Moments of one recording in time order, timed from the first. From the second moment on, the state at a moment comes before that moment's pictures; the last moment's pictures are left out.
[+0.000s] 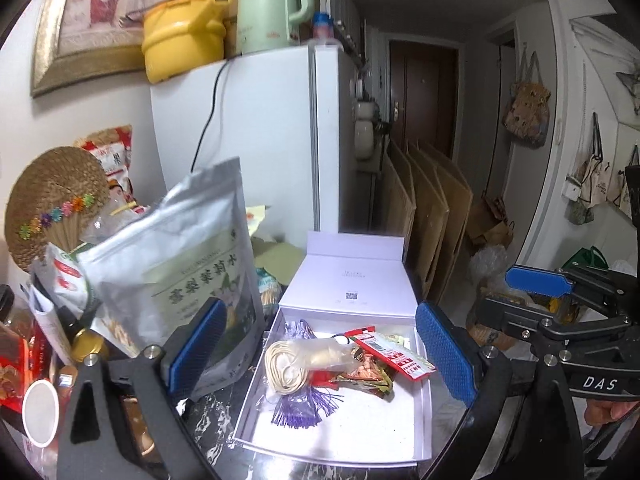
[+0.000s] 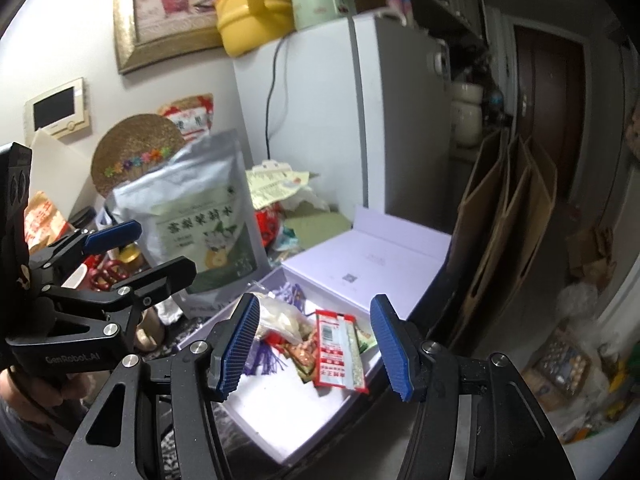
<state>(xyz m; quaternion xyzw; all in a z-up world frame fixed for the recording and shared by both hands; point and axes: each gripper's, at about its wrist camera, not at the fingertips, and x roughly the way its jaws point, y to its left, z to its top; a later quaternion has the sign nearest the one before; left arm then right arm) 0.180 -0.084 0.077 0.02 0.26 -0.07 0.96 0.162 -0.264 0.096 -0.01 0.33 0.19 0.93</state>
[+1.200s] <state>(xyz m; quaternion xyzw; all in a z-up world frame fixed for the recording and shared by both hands) 0.038 -0.058 0.040 -0.01 0.25 -0.08 0.97 0.003 -0.244 0.073 0.01 0.29 0.12 0.95</state>
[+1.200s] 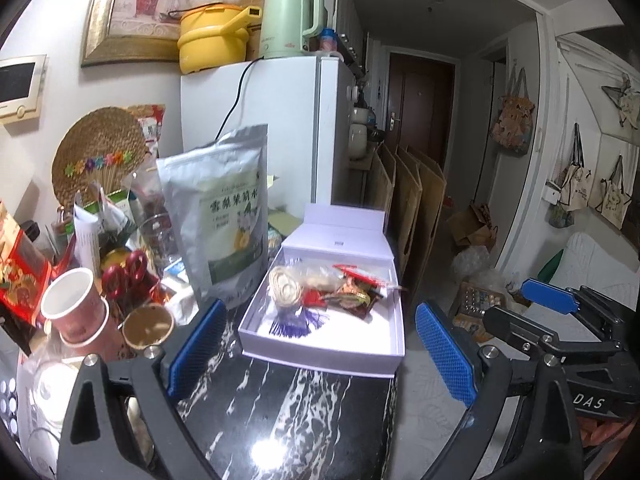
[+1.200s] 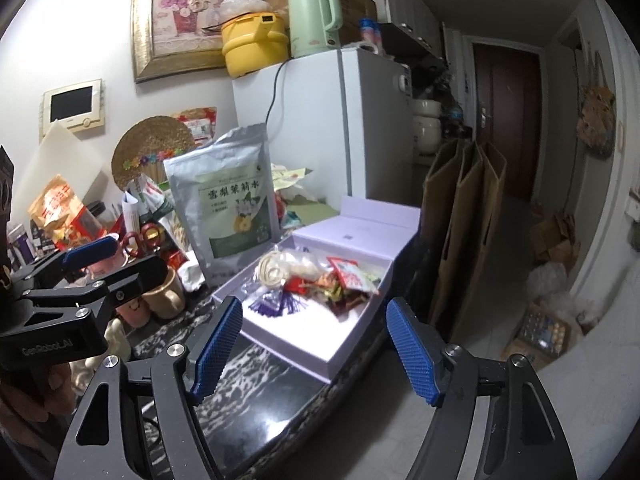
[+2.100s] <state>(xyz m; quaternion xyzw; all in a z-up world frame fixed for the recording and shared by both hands) 0.031 -0.047 0.017 0.01 0.27 -0.07 0.96 -0.009 -0.231 0.052 0.01 0.30 0.11 0.95</state>
